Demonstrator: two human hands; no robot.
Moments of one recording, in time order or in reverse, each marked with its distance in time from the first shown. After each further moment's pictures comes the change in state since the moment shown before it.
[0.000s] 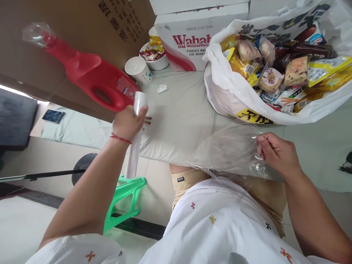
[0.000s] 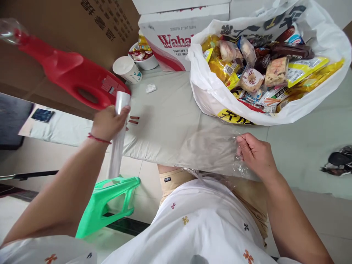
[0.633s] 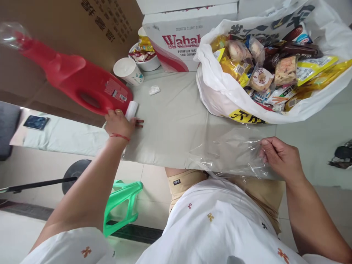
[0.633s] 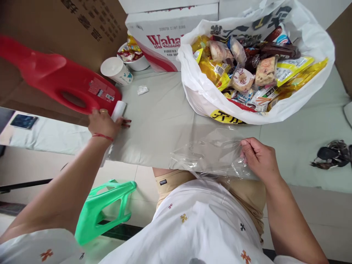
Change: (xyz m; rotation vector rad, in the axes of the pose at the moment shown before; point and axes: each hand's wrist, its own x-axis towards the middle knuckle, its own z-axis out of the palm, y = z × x) left_hand 0.064 -0.073 0.053 0.314 0.326 -0.099; right_hand -0.018 0.031 -0.010 -0.006 0.103 0.142
